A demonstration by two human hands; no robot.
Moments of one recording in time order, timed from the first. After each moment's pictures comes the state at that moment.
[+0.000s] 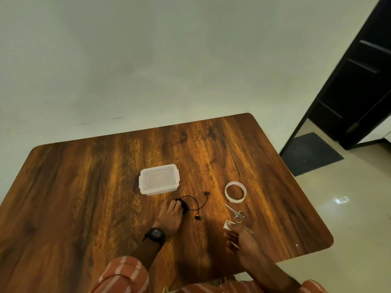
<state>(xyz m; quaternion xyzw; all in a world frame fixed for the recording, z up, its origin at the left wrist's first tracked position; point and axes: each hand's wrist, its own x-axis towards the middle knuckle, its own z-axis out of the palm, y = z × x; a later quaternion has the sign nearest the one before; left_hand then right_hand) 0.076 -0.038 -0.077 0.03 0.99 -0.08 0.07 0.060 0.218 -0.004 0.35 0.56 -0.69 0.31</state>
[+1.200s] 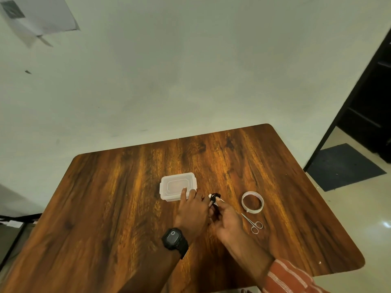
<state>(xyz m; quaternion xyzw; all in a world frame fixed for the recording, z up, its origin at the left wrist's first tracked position) 0.074 0.023 0.060 -0.05 1.00 -0.05 -0.01 0.036 0.121 0.052 0.34 0.35 -0.83 0.28</state>
